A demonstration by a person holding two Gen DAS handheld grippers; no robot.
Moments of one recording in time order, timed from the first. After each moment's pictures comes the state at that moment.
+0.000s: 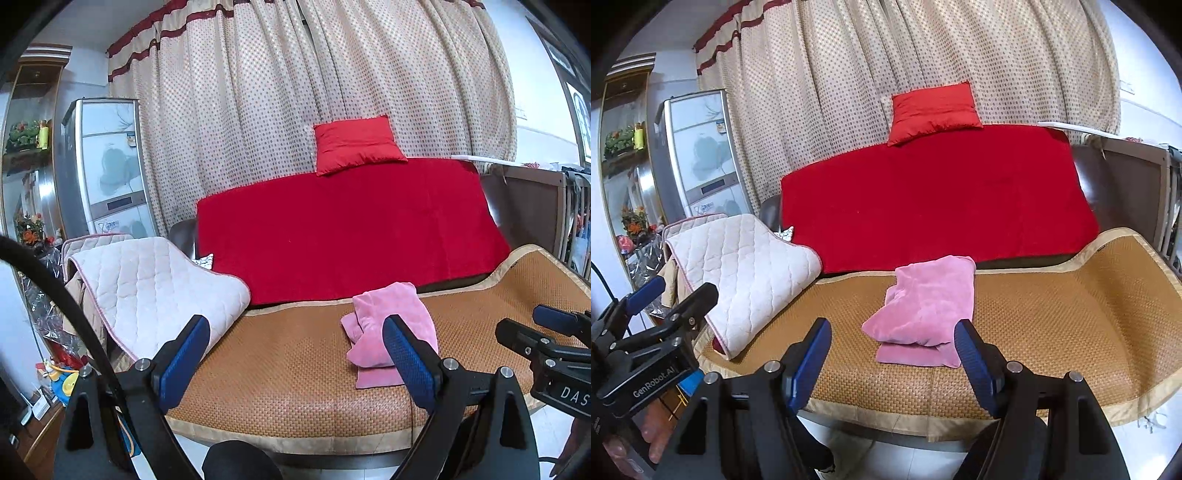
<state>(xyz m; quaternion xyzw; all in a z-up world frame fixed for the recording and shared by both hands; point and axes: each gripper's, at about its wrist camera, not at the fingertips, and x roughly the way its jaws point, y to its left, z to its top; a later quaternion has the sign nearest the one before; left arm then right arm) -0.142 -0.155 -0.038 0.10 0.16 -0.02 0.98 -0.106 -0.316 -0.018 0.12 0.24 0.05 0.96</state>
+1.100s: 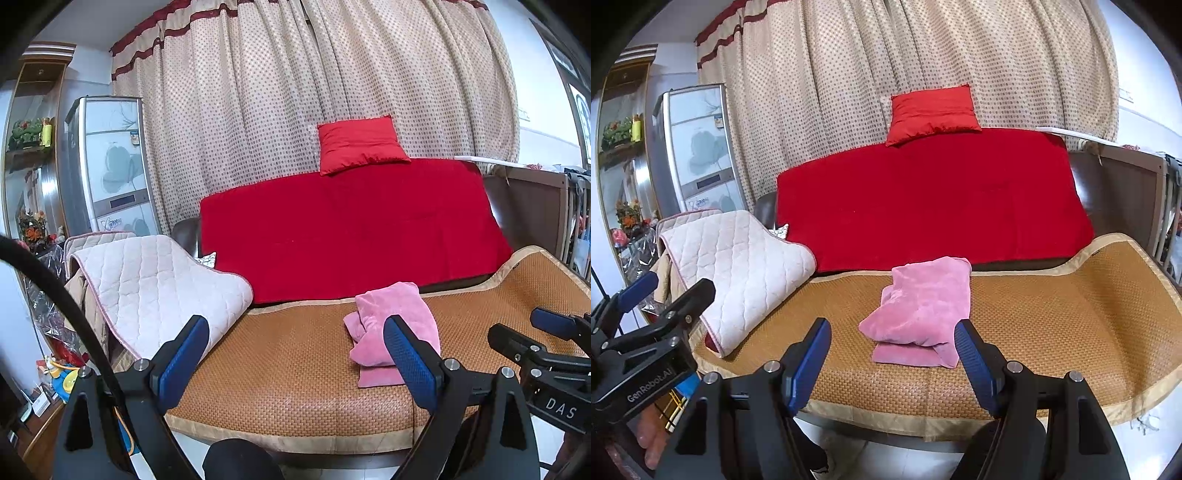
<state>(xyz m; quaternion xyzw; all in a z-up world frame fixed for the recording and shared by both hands) -0.145 -0.149 -0.041 0.10 0.16 -0.01 0.98 -0.105 -0.302 -0.019 0.11 0.24 0.03 0.96</state>
